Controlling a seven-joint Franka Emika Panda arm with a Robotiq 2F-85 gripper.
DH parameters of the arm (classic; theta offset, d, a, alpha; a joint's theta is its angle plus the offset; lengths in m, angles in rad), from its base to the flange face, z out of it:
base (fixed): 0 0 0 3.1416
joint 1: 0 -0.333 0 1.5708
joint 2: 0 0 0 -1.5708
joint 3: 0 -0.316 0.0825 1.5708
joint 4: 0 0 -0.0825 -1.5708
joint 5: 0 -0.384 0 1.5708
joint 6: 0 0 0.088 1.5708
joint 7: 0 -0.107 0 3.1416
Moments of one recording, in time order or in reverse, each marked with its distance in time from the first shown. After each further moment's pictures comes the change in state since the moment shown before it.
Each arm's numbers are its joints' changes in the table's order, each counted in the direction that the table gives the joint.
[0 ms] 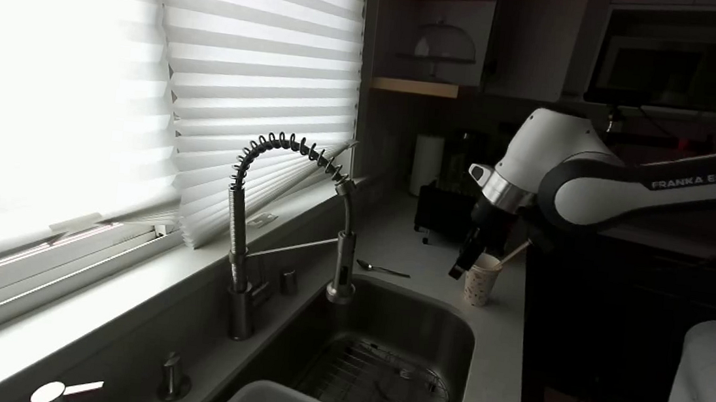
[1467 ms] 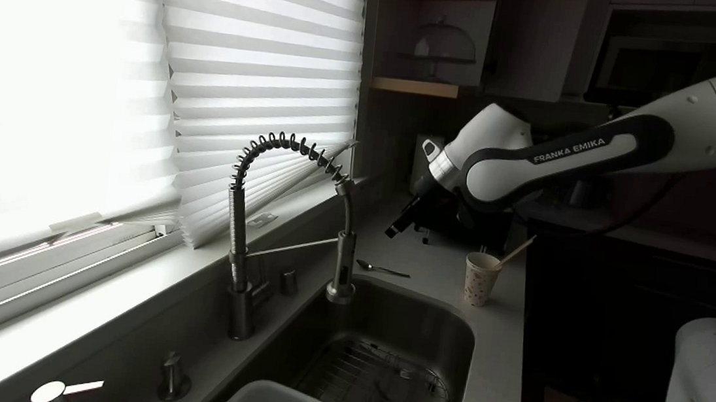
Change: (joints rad) arm -0.090 0.378 0.092 -0.242 -0.188 -0.399 0.206
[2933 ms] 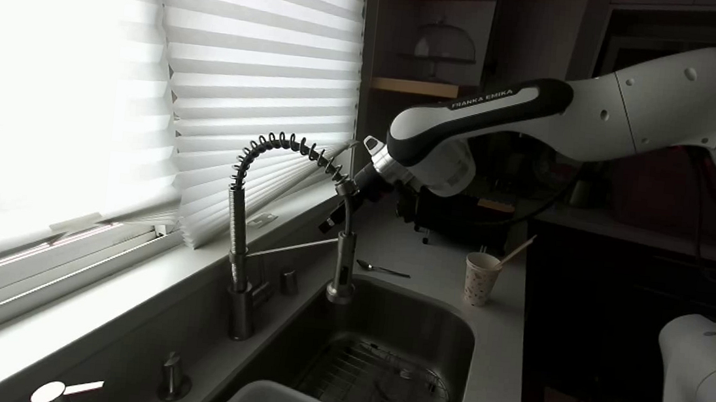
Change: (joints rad) arm -0.244 0.301 0.101 -0.345 -0.679 0.117 0.514
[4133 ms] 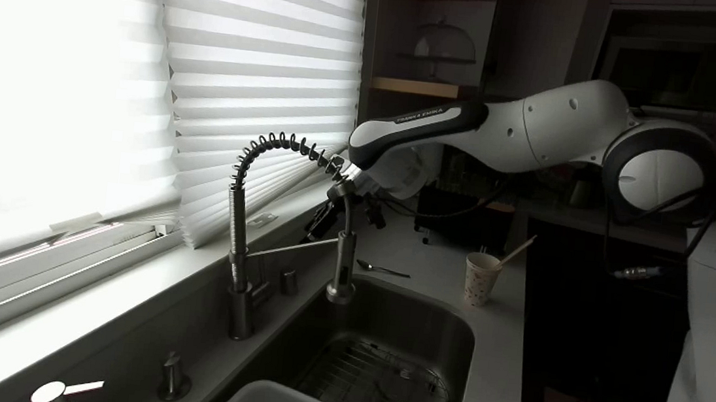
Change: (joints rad) arm 0.371 0.335 -0.300 -0.338 -0.075 0.207 0.263
